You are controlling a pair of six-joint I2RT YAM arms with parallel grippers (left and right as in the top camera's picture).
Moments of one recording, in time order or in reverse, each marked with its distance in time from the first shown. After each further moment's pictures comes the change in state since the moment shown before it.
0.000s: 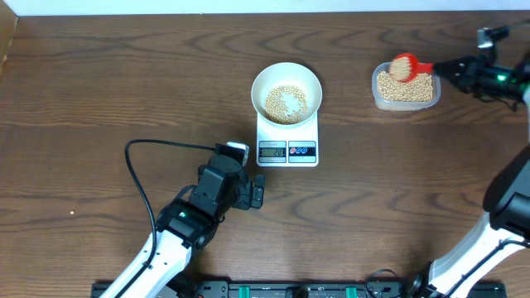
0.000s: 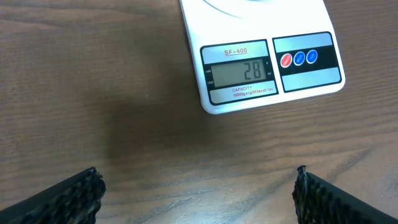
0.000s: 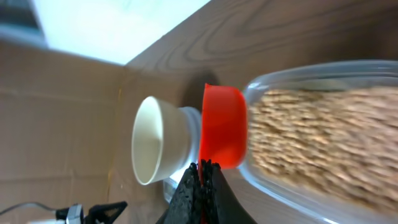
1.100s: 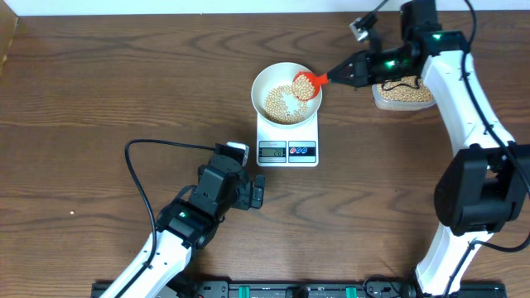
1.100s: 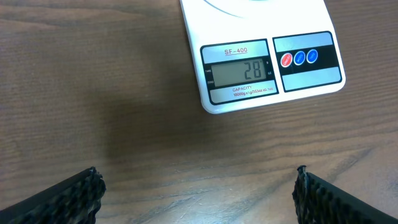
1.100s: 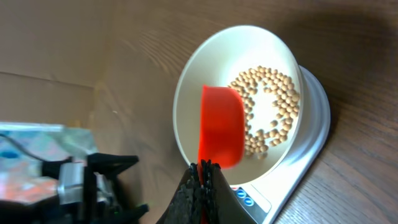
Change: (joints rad) left arm 0.000 0.000 0.000 -0.001 0.000 0.000; right arm 0.505 -0.043 0.082 -0.066 0.190 -0.008
